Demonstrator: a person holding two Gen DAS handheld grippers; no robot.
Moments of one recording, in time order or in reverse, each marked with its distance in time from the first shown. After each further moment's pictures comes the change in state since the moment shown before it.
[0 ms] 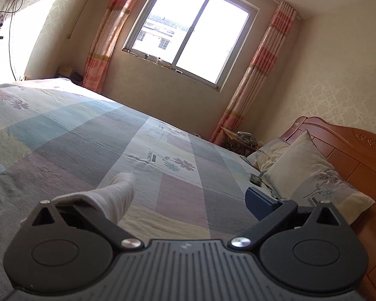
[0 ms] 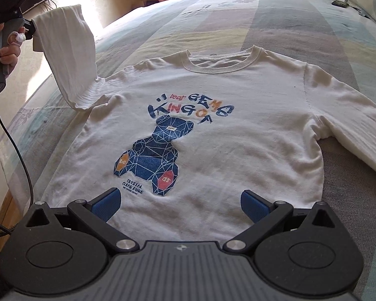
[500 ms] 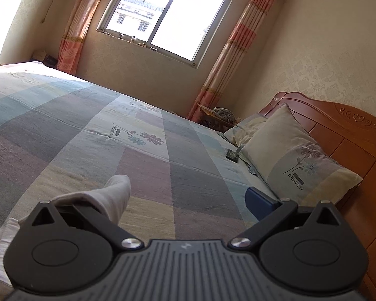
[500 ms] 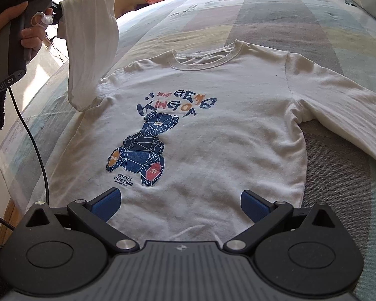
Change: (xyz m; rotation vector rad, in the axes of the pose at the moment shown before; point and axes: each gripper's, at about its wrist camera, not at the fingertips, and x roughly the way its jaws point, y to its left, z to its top) left arm 0.051 -0.062 -0.047 0.024 0.094 -0.087; right arm -0.012 -0.016 -0.012 0.045 -0.003 -0.014
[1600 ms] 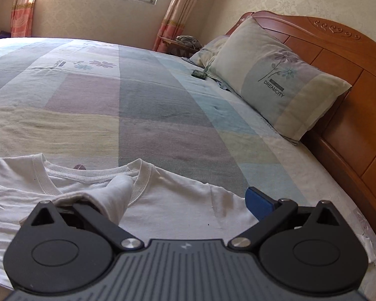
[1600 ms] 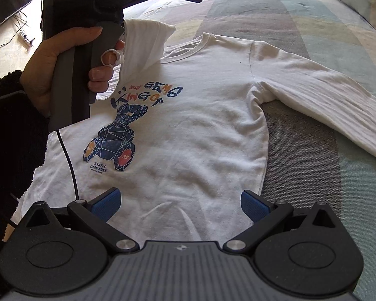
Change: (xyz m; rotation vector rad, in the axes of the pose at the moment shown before) left arm 0.081 -0.067 -0.121 0.186 0.318 -0.107; right arm -0.014 -0.022 -0.019 0.068 0.015 -0.093
